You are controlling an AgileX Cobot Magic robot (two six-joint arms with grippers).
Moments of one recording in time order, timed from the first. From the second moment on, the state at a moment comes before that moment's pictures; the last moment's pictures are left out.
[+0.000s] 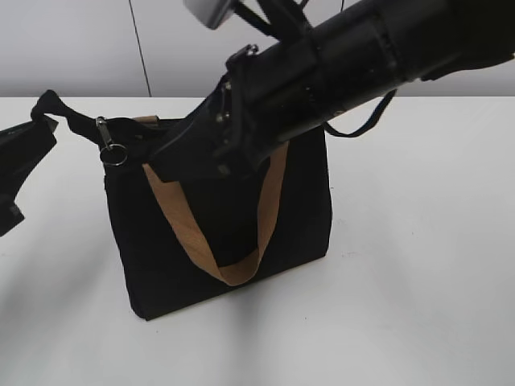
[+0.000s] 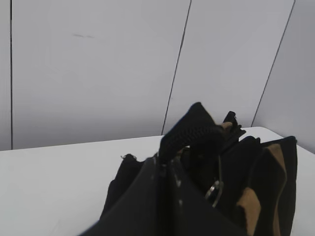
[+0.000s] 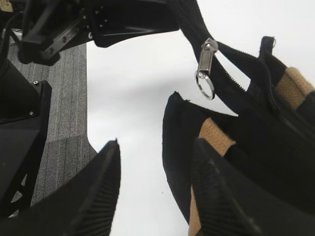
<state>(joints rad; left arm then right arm) -0.28 1.18 -0.13 0.28 -1.01 -0.22 0.56 1.66 -1.16 1.19 0.76 -1.42</state>
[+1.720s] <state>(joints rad) -0.28 1.18 -0.13 0.28 -0.98 -0.23 0.66 1.92 -1.36 1.25 0.65 -1.41</state>
